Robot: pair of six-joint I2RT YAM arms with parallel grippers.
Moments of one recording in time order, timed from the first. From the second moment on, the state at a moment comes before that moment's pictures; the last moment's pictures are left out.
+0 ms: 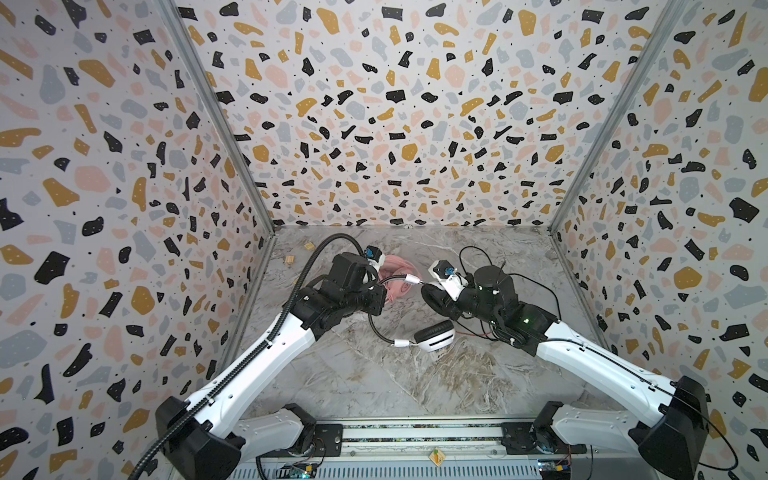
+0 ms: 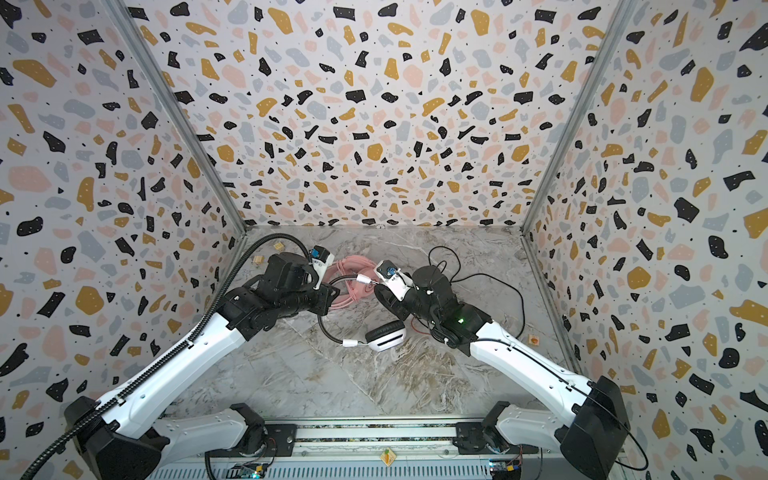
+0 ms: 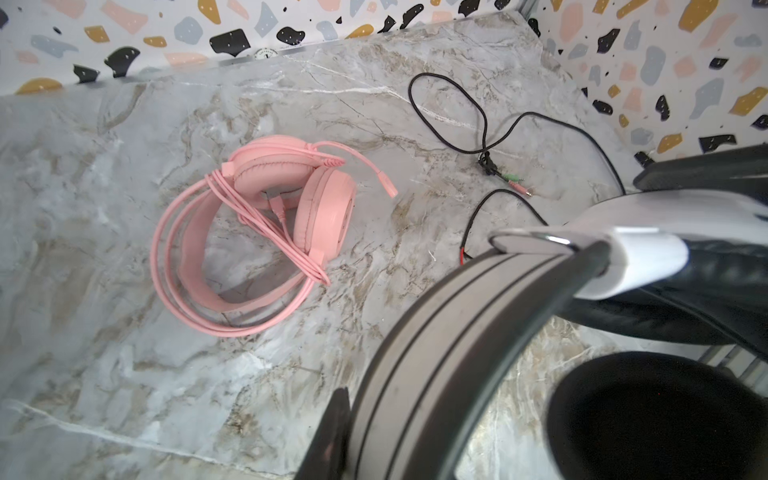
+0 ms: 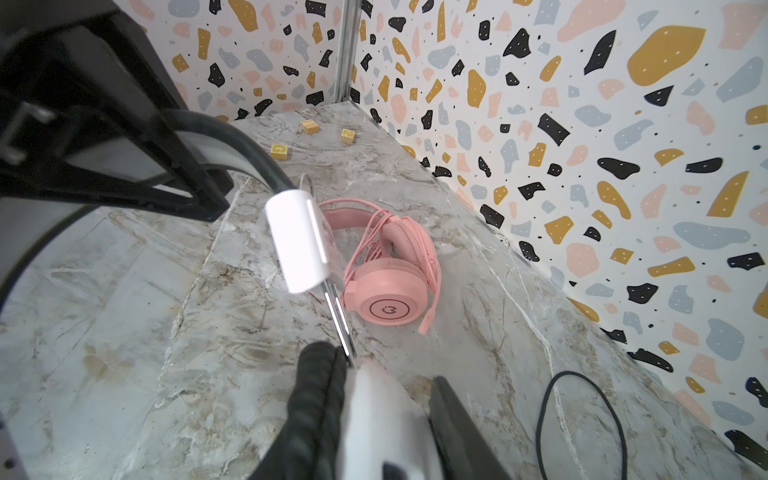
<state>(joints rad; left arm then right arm) -0.59 1.18 1.16 -0.69 0.04 -0.21 0.78 1.19 0.98 -0.17 -0.03 -0.26</state>
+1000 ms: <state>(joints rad) -0.30 1.12 1.19 -0.73 0.05 -0.19 0.23 0.96 0.70 -0.05 -0.39 0.18</state>
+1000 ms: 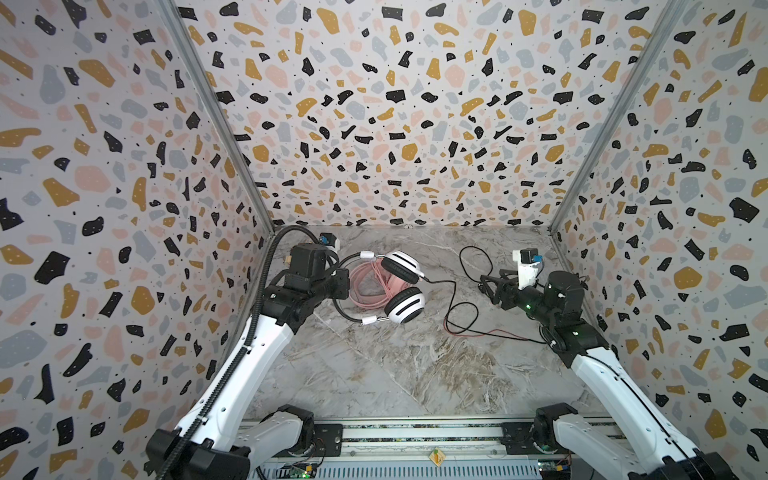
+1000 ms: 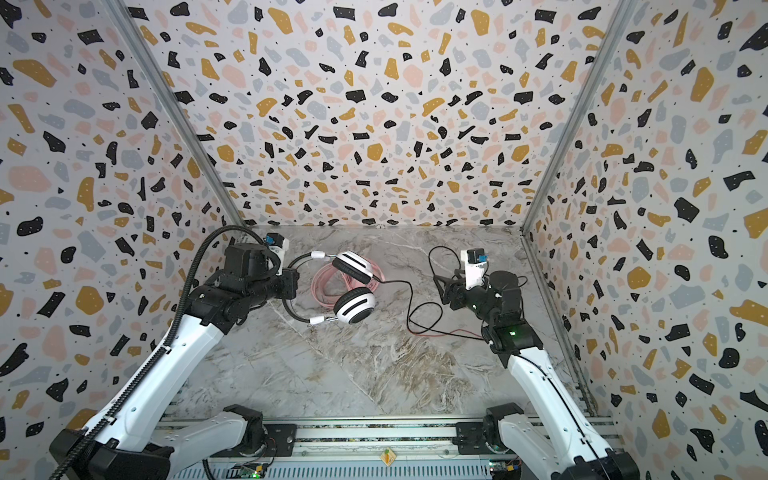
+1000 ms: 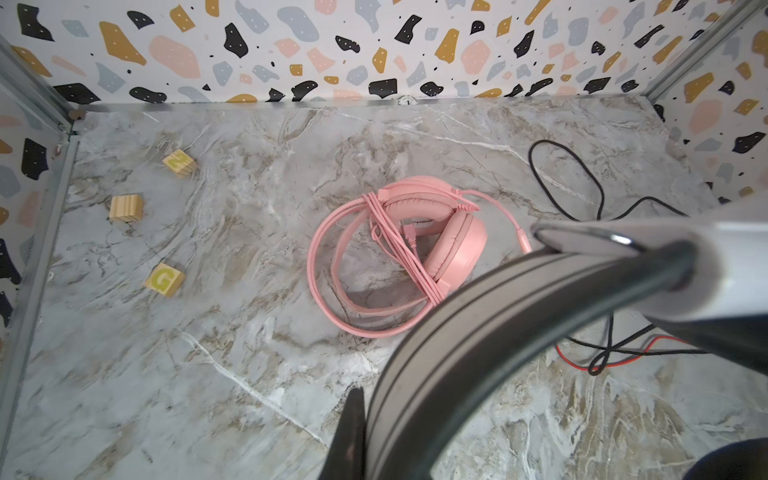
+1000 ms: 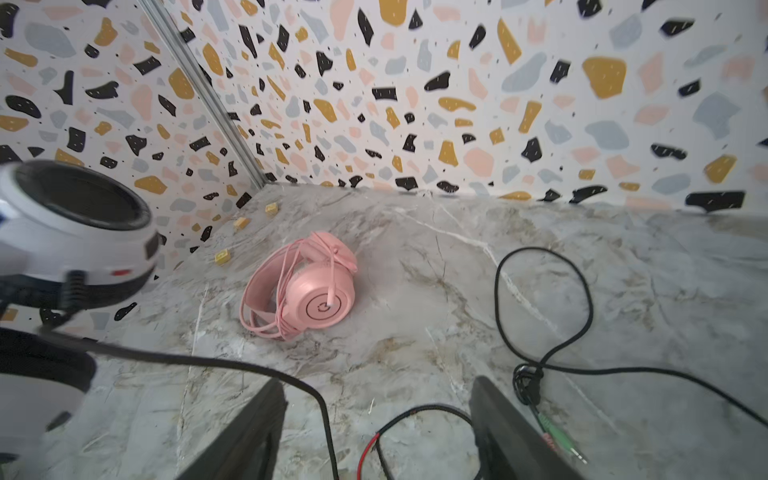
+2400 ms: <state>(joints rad) -0.26 1.25 1.51 -0.78 0.16 -0.21 0.46 1.22 0.40 0.28 -0.32 0.20</state>
